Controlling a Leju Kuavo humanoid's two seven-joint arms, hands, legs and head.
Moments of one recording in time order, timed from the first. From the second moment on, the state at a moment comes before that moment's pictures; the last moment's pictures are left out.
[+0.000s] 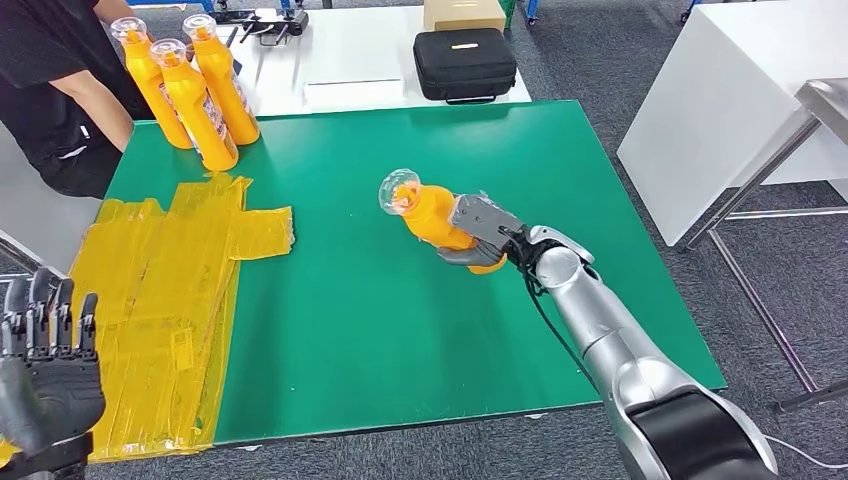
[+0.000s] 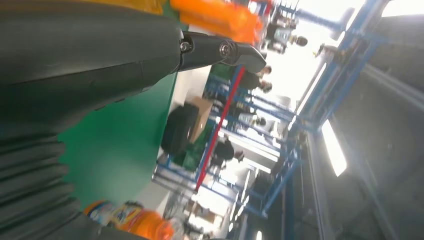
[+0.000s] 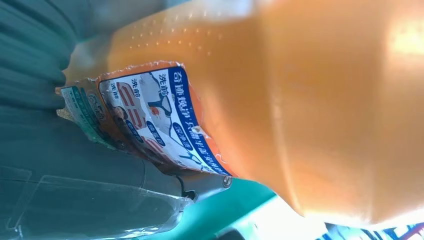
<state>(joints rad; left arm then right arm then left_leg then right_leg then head) 0.20 -0.08 0.14 -1.95 0.54 -0.24 -0.28 -0.69 -0.09 0.39 -0.89 0.39 0.24 -0.25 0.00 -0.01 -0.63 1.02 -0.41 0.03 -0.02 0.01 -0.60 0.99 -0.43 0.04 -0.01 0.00</state>
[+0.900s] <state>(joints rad) 0.01 -0.11 -0.22 -1.90 0.44 -0.17 -0.26 -0.77 0.27 0.67 -1.08 0.40 0.04 0.06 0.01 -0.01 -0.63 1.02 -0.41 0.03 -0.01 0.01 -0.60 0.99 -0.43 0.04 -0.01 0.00</state>
